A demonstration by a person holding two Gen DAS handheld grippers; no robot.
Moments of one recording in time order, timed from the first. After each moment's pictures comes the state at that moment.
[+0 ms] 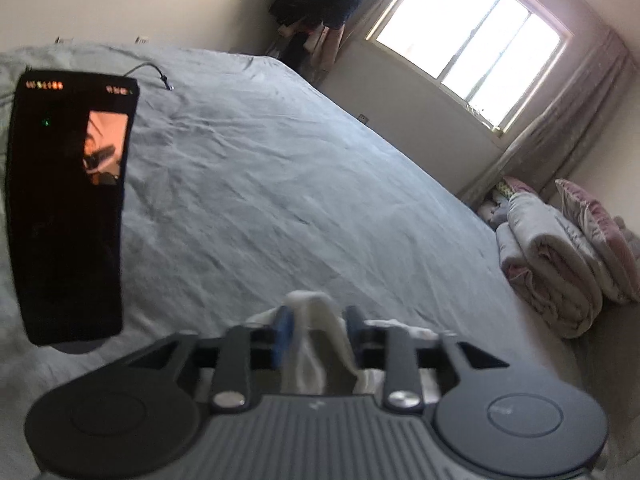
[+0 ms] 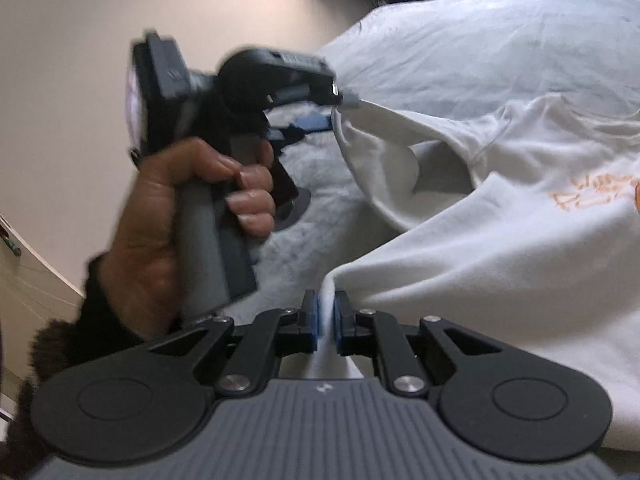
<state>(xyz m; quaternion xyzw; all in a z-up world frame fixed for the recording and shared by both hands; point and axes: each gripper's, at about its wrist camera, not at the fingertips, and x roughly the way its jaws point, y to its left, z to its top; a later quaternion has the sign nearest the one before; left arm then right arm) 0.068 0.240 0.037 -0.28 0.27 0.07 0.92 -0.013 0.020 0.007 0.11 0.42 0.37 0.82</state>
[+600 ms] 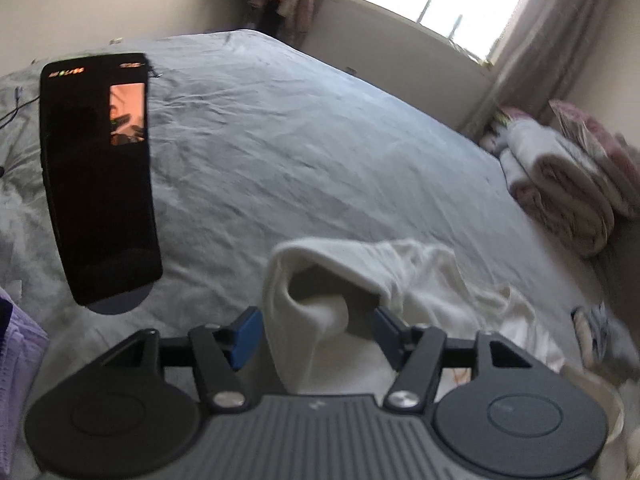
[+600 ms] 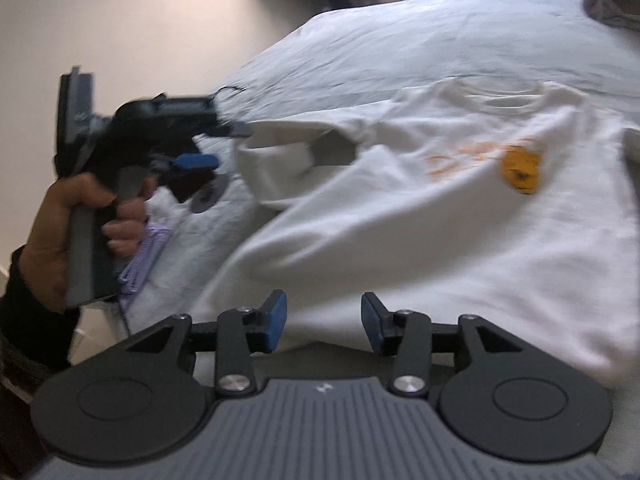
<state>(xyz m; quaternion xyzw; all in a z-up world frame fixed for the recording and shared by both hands) 0.032 0.224 0.029 -0.20 0.35 0.04 0.92 -0.033 -0.057 -0.010 0.09 0.41 0.28 0.86</state>
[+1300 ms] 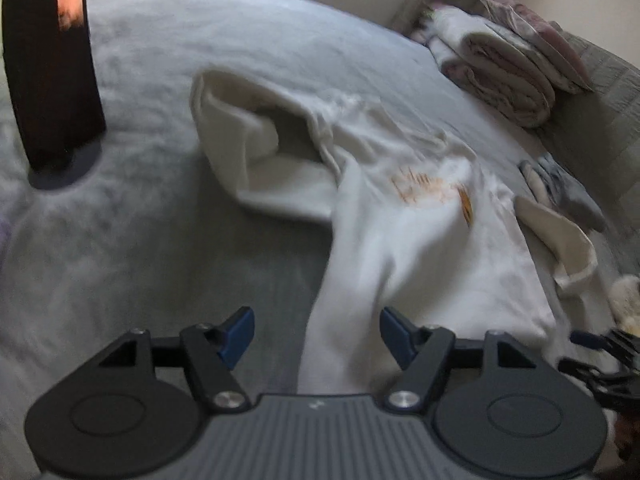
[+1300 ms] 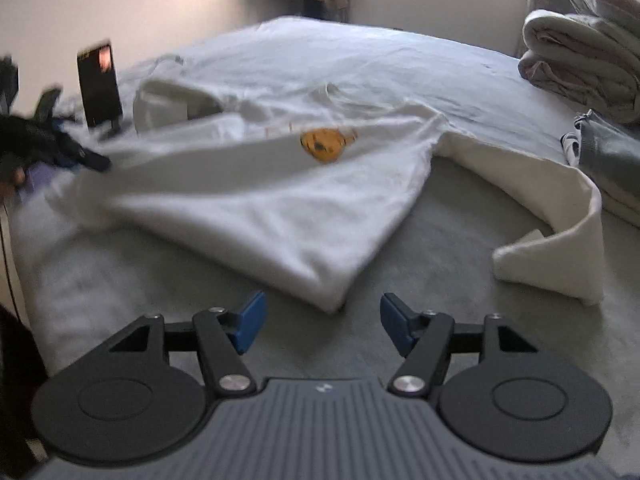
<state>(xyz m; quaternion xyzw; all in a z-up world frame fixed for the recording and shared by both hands) -0.043 0.193 -0.017 -0.15 0.45 -0.10 0.88 -0.082 -0.182 -0.044 -0.08 0.37 0.21 0.90</state>
